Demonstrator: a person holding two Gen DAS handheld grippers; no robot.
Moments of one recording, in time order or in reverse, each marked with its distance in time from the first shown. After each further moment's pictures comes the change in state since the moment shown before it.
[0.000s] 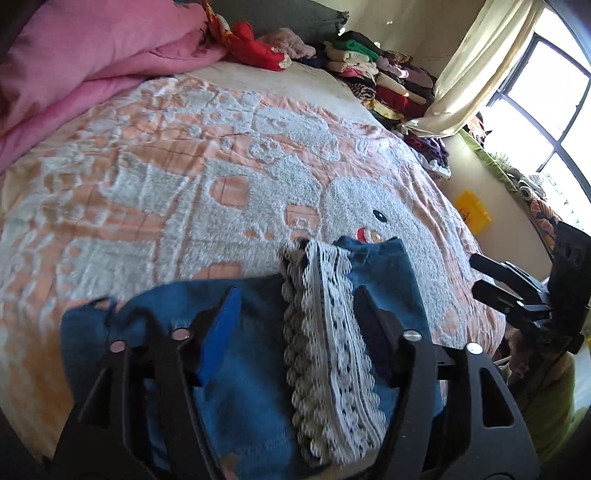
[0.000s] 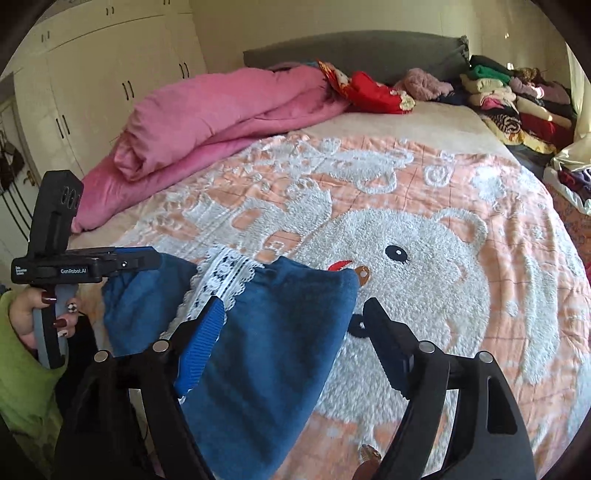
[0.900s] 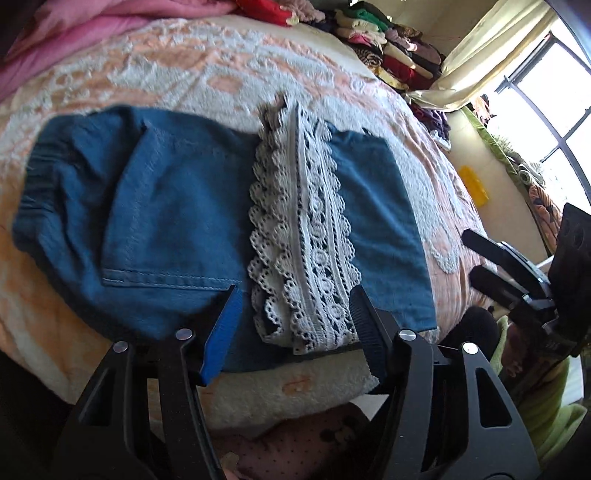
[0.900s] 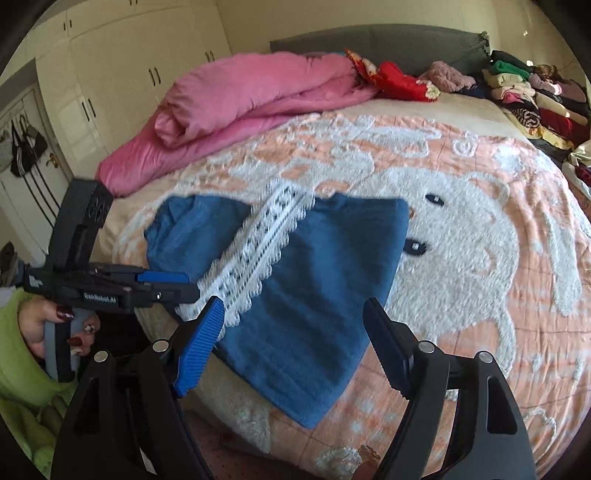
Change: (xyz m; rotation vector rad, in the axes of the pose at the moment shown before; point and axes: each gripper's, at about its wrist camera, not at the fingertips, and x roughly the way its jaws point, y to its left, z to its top) left arm 0.008 -0.020 -0.098 -0.080 0.145 -0.029; right arm -0.012 0.040 -0.072 -0.037 0.054 0.087
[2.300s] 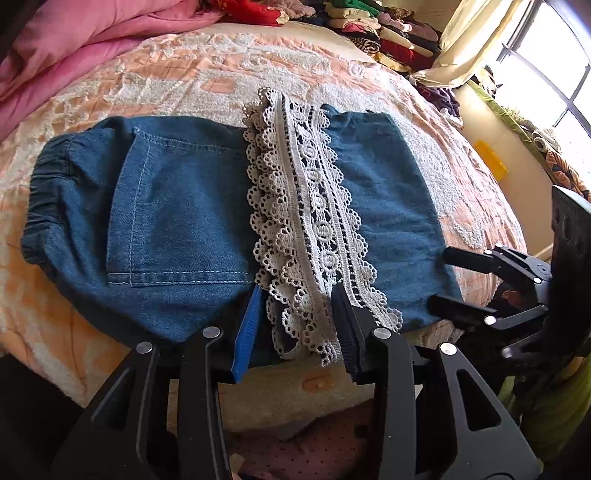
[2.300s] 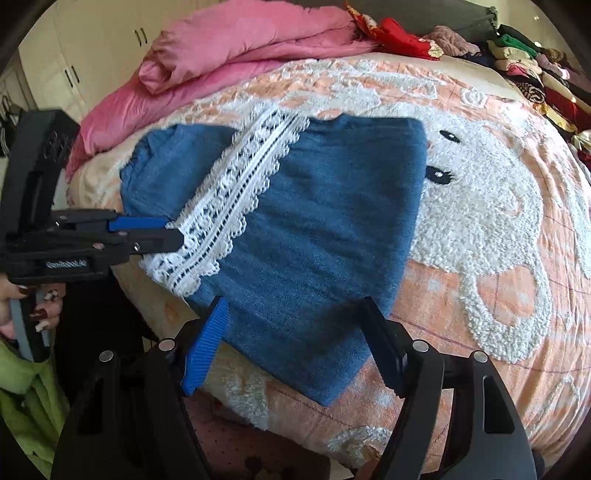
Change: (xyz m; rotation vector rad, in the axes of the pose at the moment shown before) left arm 0.002 -0.015 -0.009 0.116 -0.009 0.127; right arm 0.040 0.007 -0.031 0.015 0.156 -0.036
